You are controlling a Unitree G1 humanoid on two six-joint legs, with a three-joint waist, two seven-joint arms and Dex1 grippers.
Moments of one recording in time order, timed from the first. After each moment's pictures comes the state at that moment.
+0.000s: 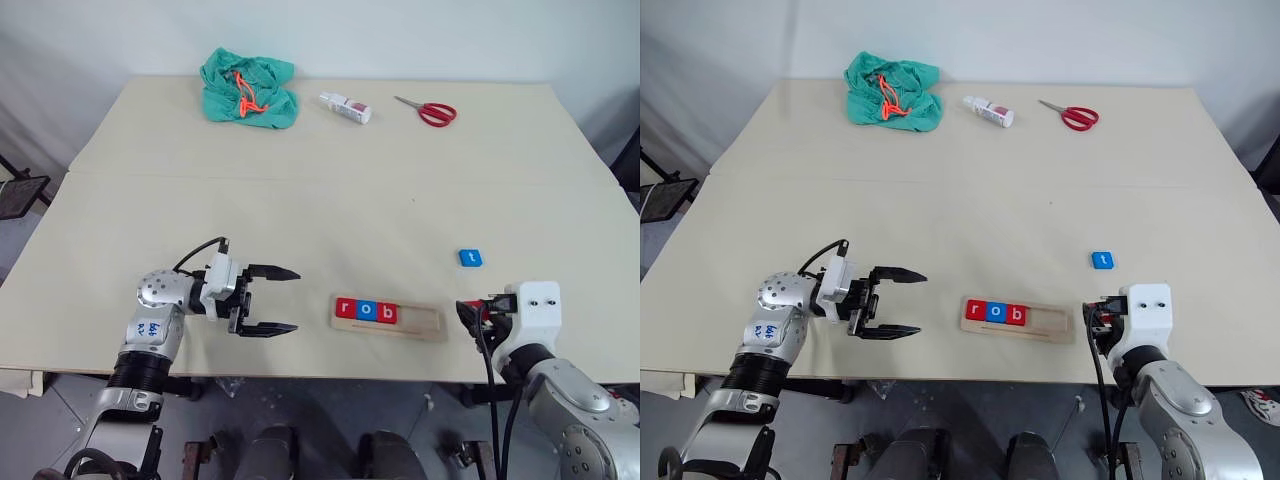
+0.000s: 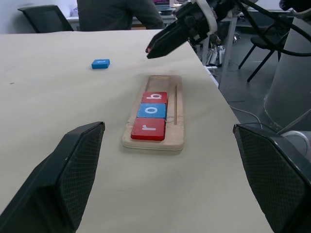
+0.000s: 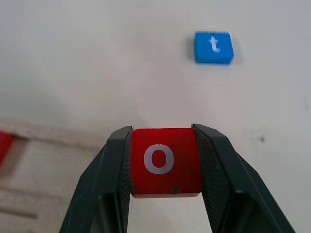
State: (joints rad) left arm -0.48 0.47 -0.02 0.37 -0.41 -0.16 -1.47; right arm 0.12 -0.27 -0.36 -0.85 0.40 1.09 0.14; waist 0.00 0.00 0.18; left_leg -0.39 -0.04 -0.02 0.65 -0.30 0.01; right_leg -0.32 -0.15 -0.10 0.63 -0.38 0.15
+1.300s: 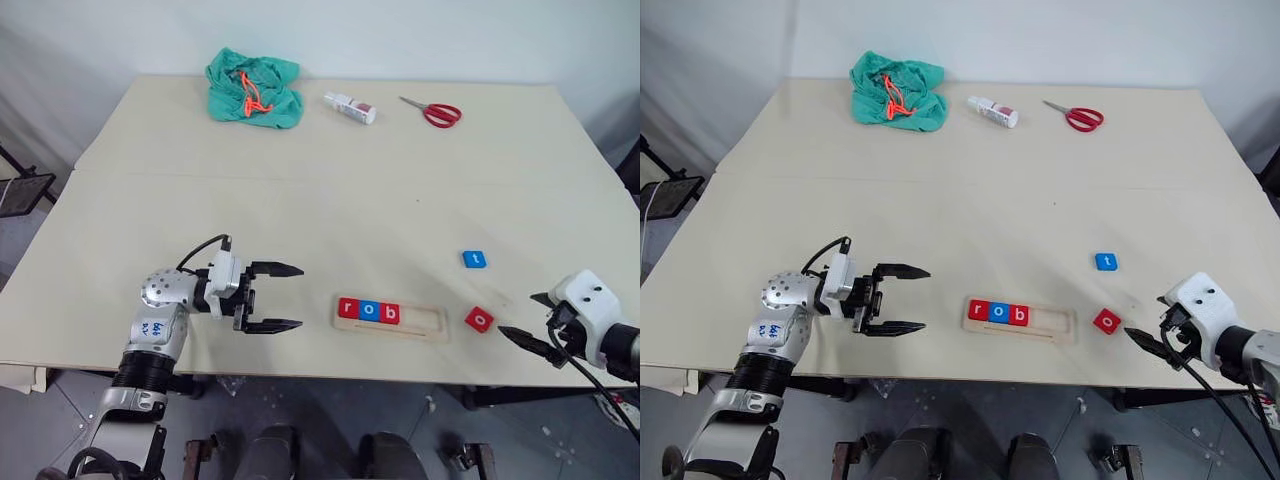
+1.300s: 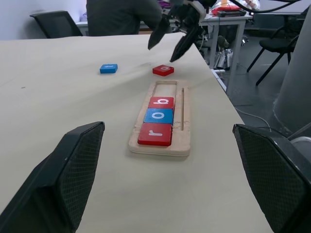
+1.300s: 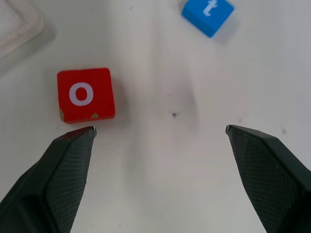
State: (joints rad) left arm -0.47 0.46 -0.02 0.34 -0.41 -0.16 -1.43; right arm 0.16 -0.96 -0.36 -0.21 0.31 0.49 0.87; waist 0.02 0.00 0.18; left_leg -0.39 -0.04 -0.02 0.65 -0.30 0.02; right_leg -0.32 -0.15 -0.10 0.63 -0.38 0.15
